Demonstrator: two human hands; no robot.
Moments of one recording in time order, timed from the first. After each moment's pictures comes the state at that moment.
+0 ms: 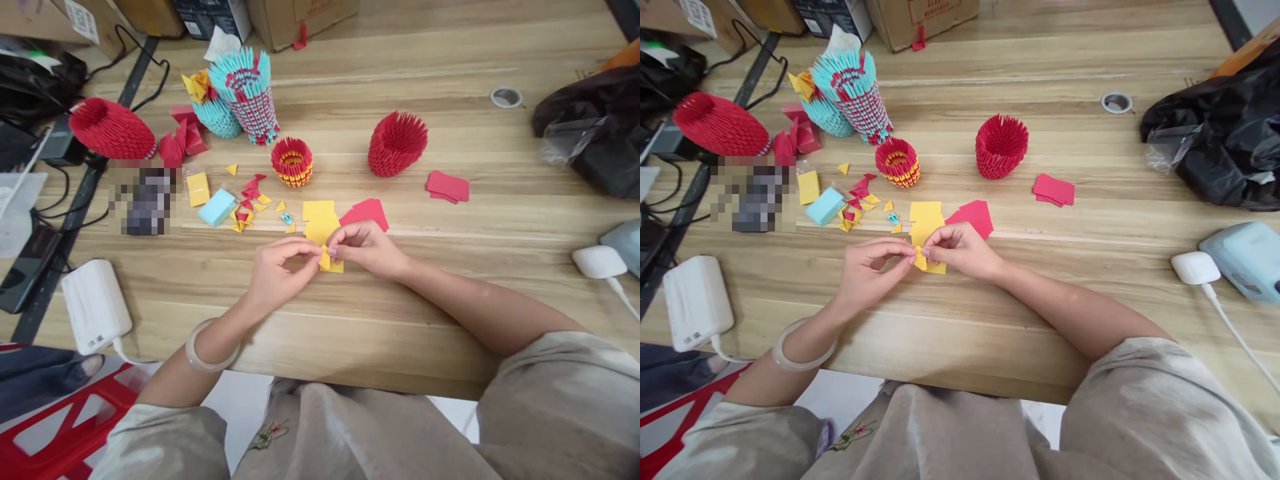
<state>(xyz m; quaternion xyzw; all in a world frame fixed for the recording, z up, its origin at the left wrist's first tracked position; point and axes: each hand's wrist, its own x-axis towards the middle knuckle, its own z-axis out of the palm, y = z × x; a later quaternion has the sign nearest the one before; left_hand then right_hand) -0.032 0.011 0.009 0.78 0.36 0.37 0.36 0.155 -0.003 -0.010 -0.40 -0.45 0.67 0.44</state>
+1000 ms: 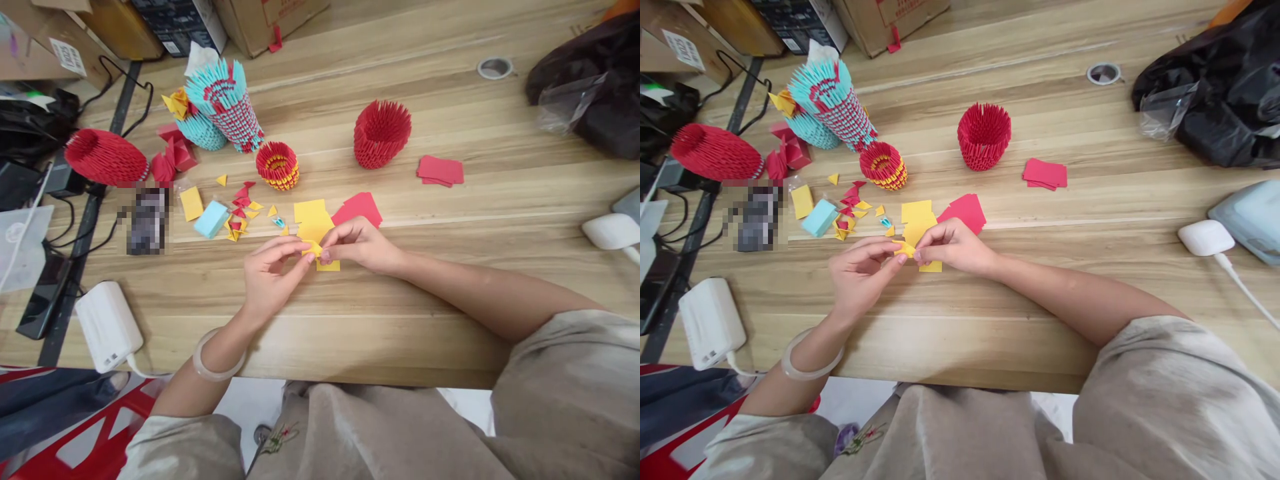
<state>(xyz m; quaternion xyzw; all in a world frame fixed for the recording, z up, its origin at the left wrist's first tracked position) -0.029 0.012 0.007 0.74 0.35 0.44 0.36 0.154 -0.003 -0.013 -0.37 -0.45 0.67 0.45</state>
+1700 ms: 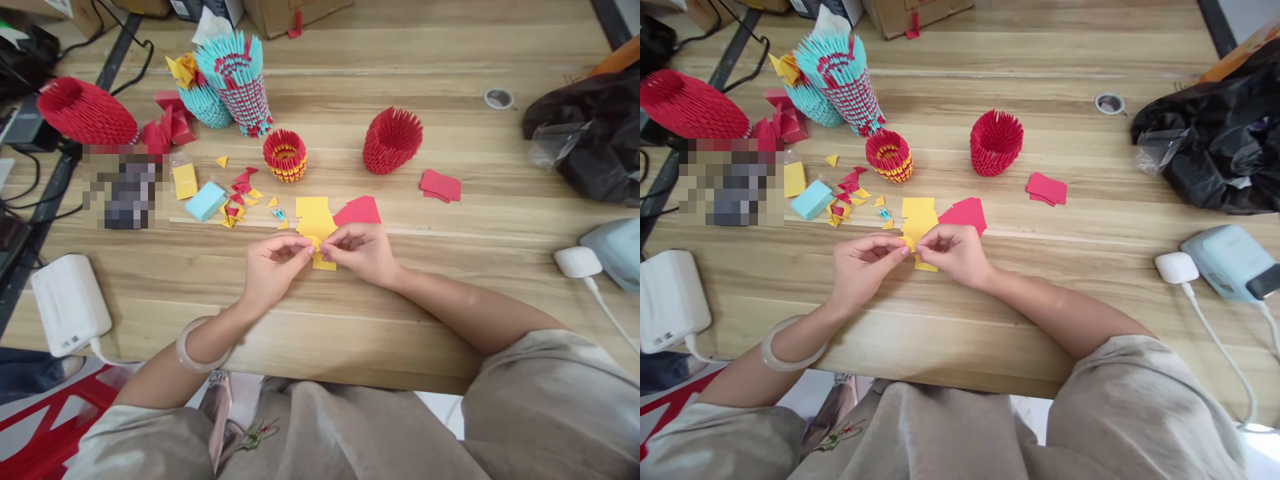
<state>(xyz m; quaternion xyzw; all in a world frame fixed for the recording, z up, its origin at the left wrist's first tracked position) -0.021 0.005 0.003 0.60 0.45 0.43 0.50 0.147 -0.015 -0.018 -0.47 -0.50 0.52 0.51</state>
